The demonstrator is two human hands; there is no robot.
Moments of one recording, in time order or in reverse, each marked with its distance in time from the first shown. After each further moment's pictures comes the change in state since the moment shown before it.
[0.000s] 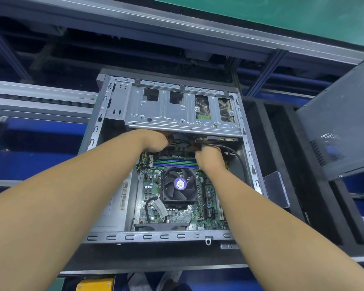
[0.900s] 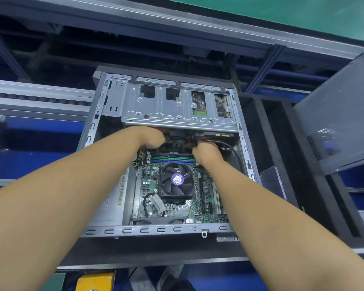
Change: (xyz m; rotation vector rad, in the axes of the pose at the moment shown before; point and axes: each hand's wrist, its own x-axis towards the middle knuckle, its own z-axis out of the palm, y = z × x) left_hand 0.001 0.001 0.003 -0.109 -0.039 -0.010; right_hand 0.016 0.005 0.002 0.146 -0.018 0.021
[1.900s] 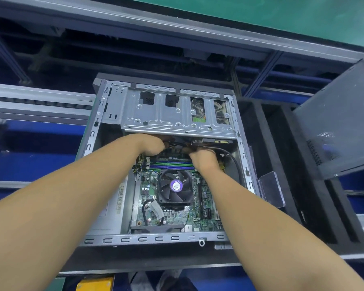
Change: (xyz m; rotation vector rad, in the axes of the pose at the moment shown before) left_hand -0.005 0.002 -0.001 -0.085 -0.032 0.030; right_hand 0.000 0.001 0.009 -0.022 0.119 -0.021
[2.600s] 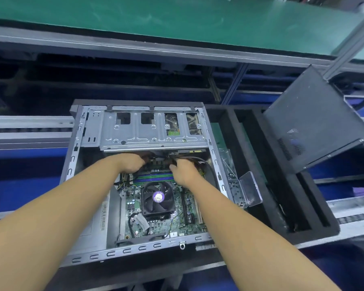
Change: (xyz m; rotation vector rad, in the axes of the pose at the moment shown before) left_hand -0.010 0.002 0.001 -0.019 0.032 -0.042; right_hand -0.036 -0.003 -0.030 0.166 -0.198 -0.051
